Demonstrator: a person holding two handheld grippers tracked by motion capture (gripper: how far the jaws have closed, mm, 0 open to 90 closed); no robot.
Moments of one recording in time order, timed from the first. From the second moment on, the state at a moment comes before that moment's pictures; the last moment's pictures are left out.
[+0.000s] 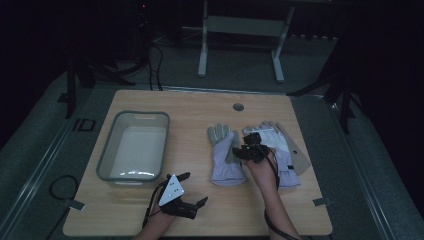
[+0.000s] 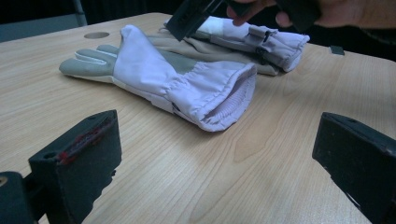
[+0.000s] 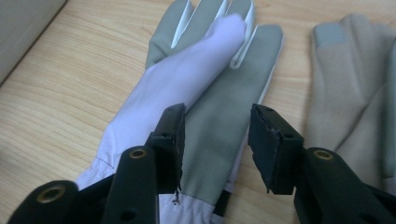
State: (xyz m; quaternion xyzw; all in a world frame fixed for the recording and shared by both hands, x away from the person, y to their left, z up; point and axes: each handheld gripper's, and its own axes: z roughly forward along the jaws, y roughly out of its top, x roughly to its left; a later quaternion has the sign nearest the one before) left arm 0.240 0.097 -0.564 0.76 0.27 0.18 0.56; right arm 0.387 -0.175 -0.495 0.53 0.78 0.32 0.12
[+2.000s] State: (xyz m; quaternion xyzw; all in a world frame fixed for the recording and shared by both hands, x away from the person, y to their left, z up) left arm 0.241 0.097 -0.564 0.76 0.28 0.18 0.56; right arm 0.405 -0.312 -0.511 0.53 0.81 0.23 0.06
